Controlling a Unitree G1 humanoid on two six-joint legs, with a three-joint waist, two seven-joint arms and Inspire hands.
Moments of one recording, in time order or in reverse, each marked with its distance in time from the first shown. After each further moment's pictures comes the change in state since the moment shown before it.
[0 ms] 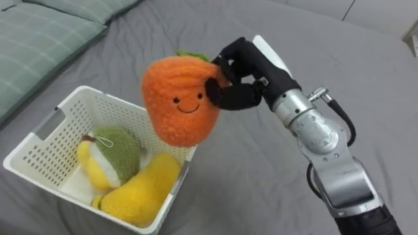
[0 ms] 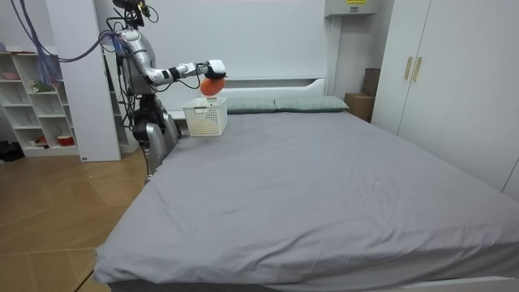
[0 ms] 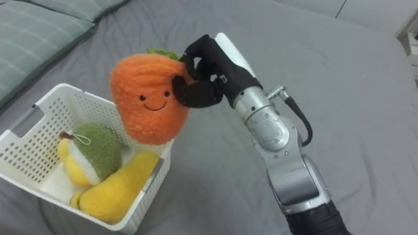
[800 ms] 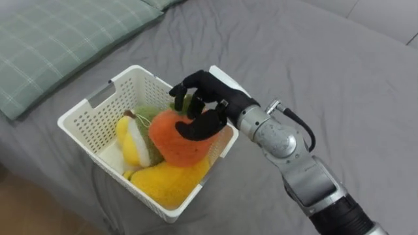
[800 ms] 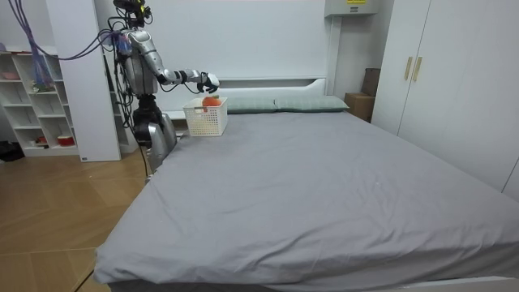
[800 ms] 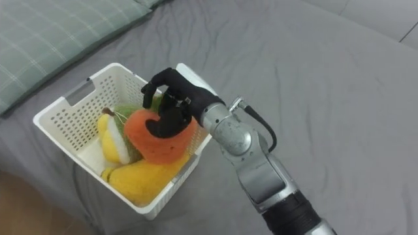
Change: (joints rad) left arm -0.038 0.012 -0.029 -0.033 -0.001 0.040 -0.001; right arm -0.055 0.045 0.168 0.186 -0.010 0.050 0.004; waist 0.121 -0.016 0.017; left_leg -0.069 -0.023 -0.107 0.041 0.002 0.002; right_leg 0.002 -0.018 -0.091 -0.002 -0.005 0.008
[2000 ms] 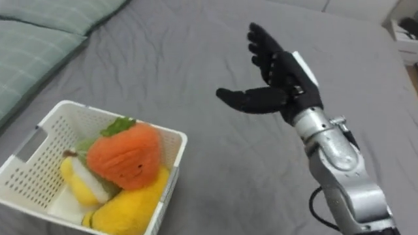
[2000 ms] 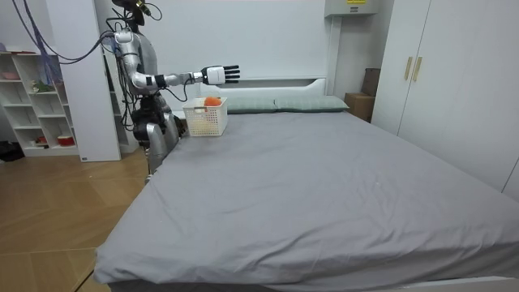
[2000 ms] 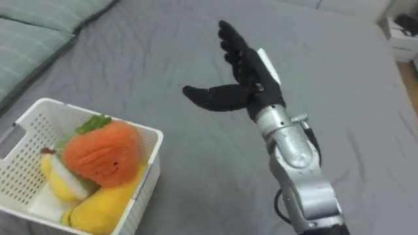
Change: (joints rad) left arm 0.068 -0.019 0.020 0.048 0.000 -0.043 0.077; right arm 0.268 -0.051 -0.417 -0.108 0.584 -0.172 -0.184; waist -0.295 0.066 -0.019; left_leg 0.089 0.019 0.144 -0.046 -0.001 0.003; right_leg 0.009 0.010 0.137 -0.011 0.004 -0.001
